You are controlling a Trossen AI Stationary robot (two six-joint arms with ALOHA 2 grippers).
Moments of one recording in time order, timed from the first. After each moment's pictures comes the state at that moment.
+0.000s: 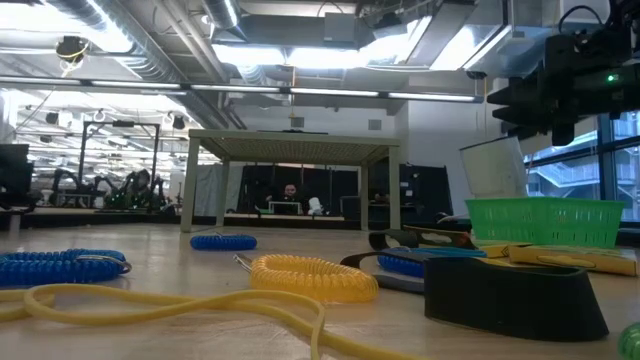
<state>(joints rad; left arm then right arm) -0.81 1.54 0.92 0.55 -1.19 -0.25 0.04 0.10 0.02 0.15 0.66 0.25</state>
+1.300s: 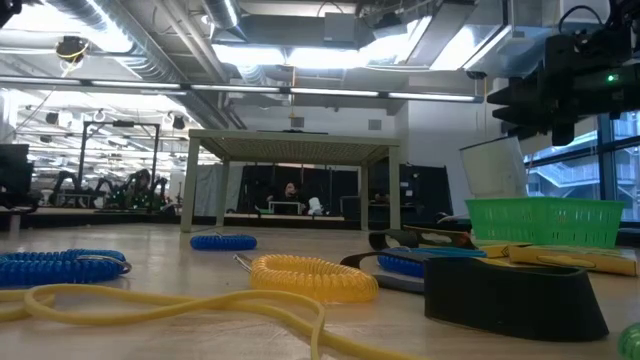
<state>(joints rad) -0.92 1.30 0.92 -1.14 0.01 -2.04 0.04 0.10 0.02 0.15 0.66 0.25</state>
